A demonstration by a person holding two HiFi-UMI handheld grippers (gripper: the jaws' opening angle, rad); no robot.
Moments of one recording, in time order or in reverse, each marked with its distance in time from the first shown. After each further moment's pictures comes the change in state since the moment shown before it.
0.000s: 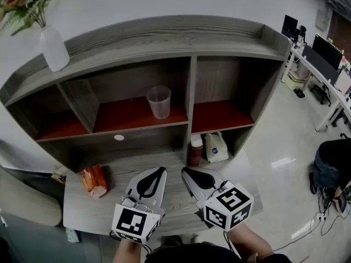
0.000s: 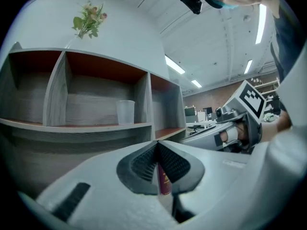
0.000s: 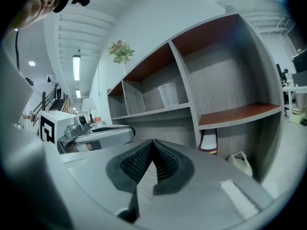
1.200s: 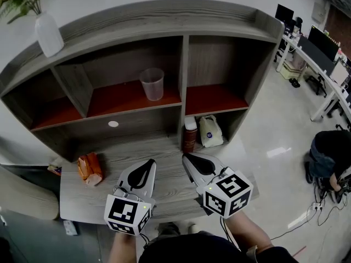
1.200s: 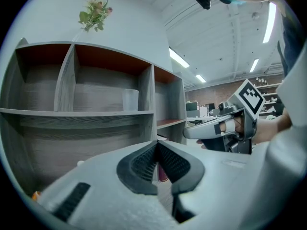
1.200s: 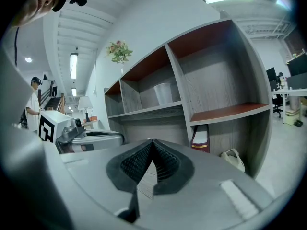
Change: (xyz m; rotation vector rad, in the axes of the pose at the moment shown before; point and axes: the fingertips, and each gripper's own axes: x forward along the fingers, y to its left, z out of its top) left arm -0.022 0.001 -0.032 -0.049 0.088 0.028; right arm -0.016 -0.008 -0.014 -0.003 -0.008 -0.057
